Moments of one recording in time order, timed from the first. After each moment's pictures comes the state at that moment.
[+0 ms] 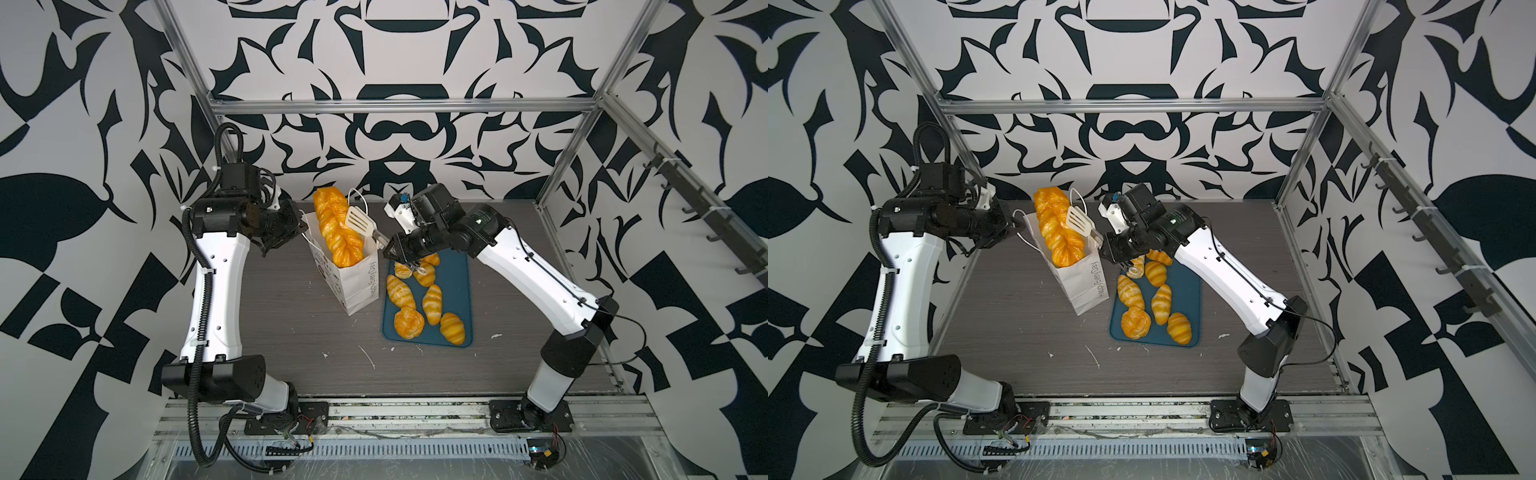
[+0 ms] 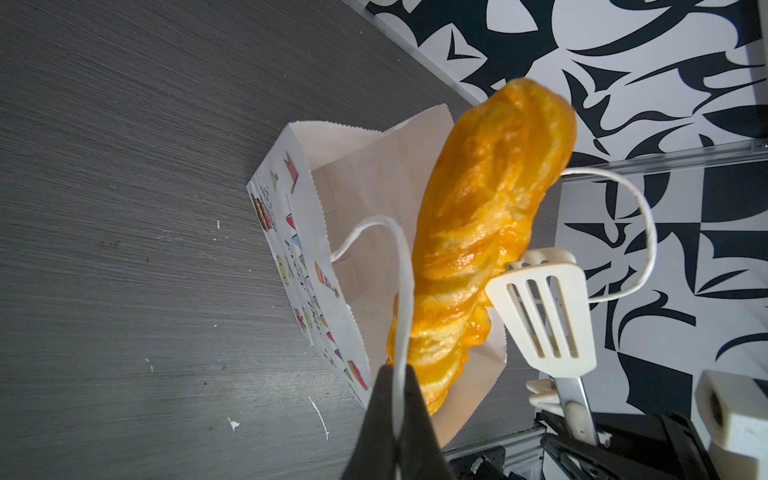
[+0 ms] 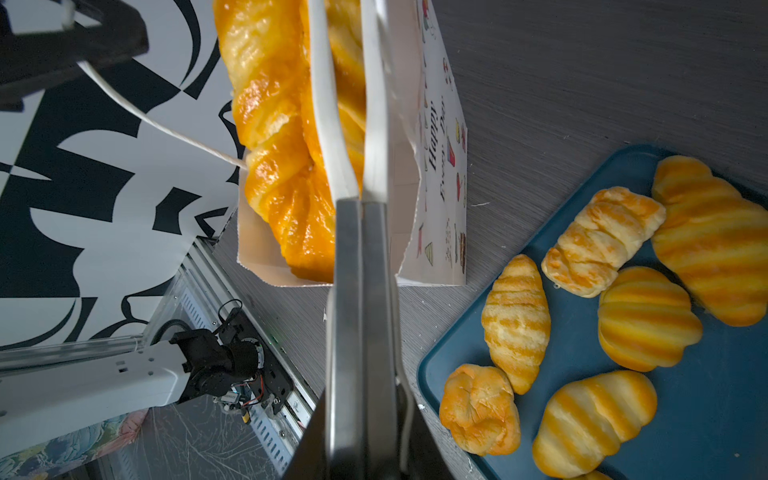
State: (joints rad) left arm 0.01 1.49 1.91 -1.34 0.43 -0.47; right arm 0.78 1.76 2.00 -1.07 -0.31 0.36
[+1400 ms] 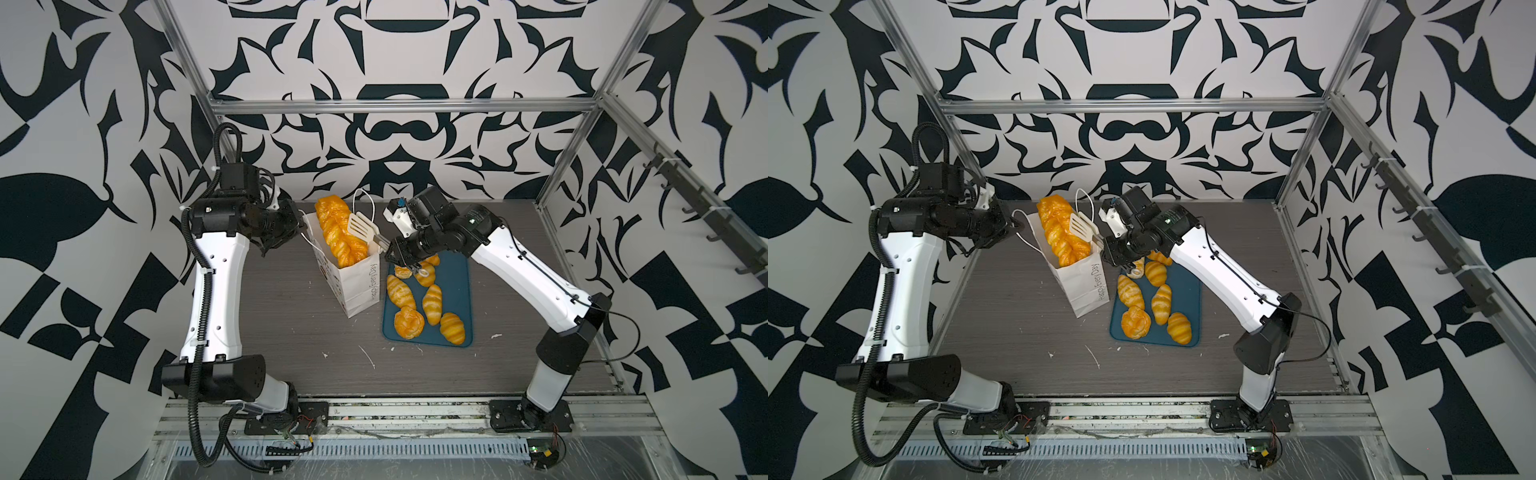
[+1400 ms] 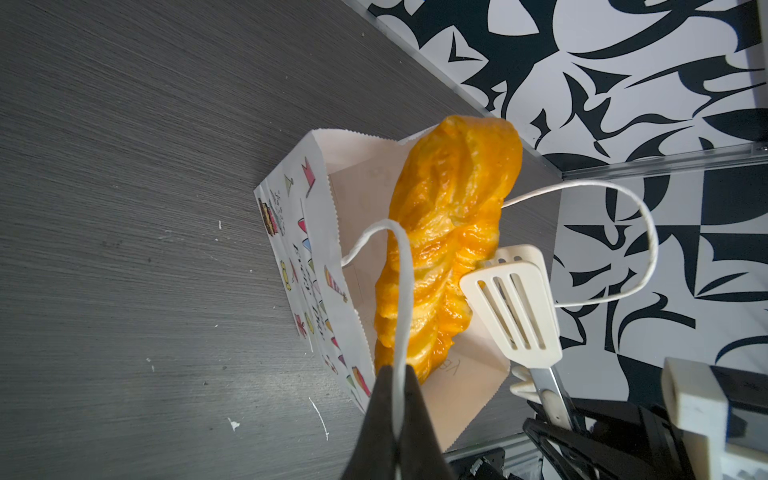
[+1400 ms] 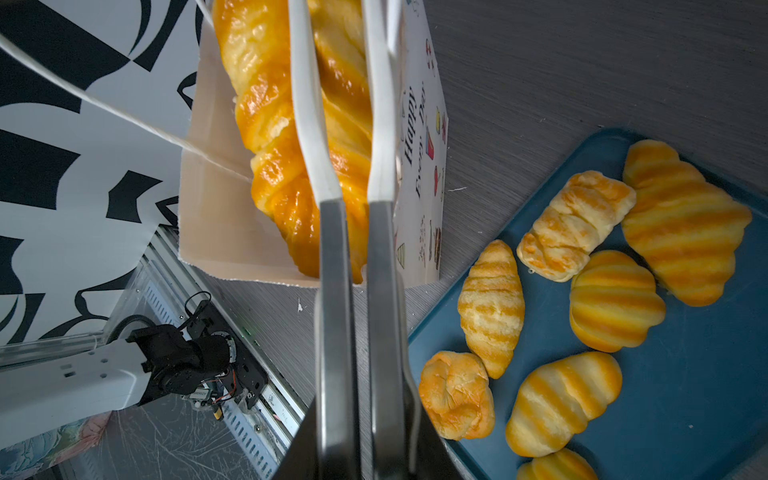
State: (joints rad) left arm 0.02 1.49 1.91 -1.34 0.43 -0.47; right arm 0.79 1.79 2.02 -1.11 -0.25 0.34
